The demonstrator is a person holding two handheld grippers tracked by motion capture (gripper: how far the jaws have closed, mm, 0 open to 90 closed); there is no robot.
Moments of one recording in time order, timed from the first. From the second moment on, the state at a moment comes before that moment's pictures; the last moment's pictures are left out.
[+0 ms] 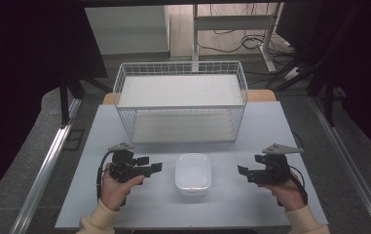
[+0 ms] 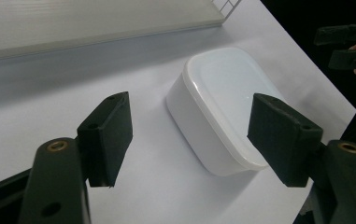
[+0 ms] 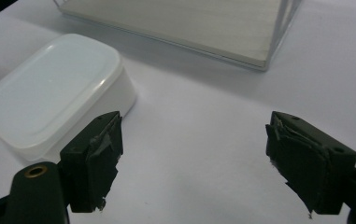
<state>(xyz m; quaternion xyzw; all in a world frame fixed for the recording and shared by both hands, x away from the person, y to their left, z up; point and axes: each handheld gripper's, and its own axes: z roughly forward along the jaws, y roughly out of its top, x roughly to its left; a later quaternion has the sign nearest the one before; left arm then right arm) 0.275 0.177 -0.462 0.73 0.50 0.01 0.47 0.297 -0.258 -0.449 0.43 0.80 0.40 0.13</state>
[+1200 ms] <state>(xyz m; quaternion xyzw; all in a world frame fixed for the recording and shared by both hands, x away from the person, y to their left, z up) 0.281 0.170 -0.454 0.71 0.50 -0.01 0.49 0.298 -0.221 -0.439 0.41 0.80 0.44 0.07</state>
